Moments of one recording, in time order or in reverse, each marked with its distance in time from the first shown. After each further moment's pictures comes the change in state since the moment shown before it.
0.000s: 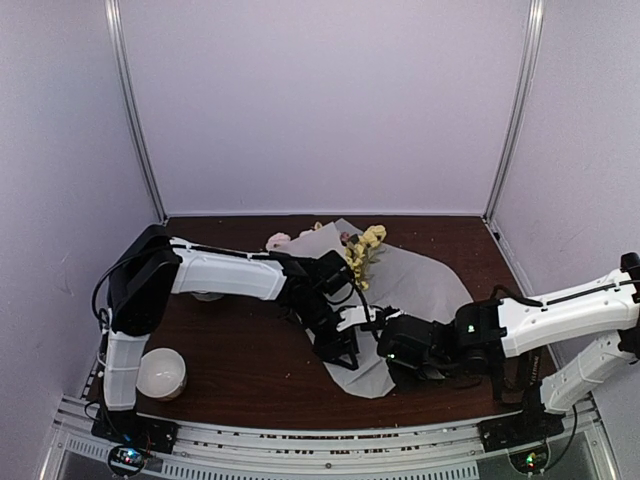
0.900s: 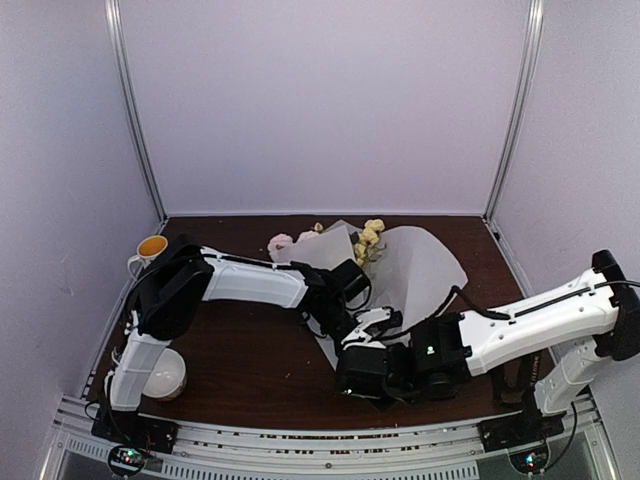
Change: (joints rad) left arm -0.020 0.167 0.146 0.056 0.065 -0.267; right arm 0.177 0.209 0.266 -0.174 0.135 -0.129
